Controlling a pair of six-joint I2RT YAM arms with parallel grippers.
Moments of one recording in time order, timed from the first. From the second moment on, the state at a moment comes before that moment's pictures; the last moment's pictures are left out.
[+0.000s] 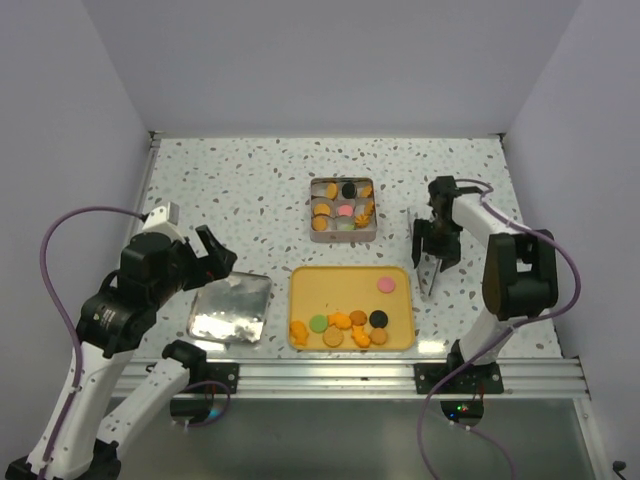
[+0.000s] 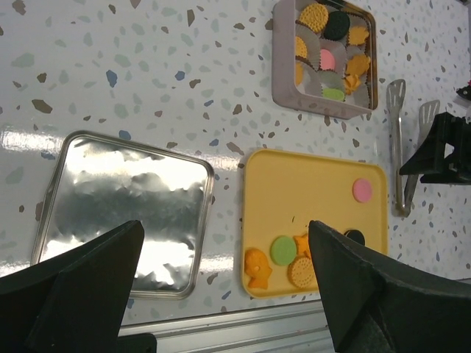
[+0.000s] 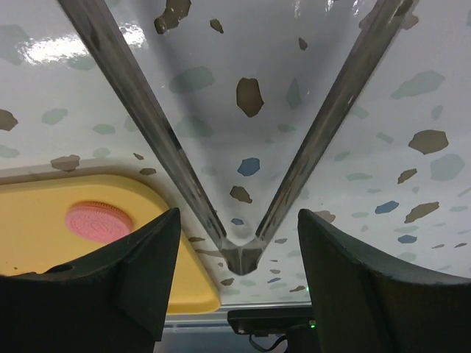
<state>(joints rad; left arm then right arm) -0.37 0.62 1.02 -0.98 -0.09 -0.62 0.10 1.72 1.17 -0.94 0.01 0.27</state>
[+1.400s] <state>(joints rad) -0.37 0.91 0.75 -0.83 0.00 -0.64 0.62 1.04 1.12 -0.99 -0.13 0.50</state>
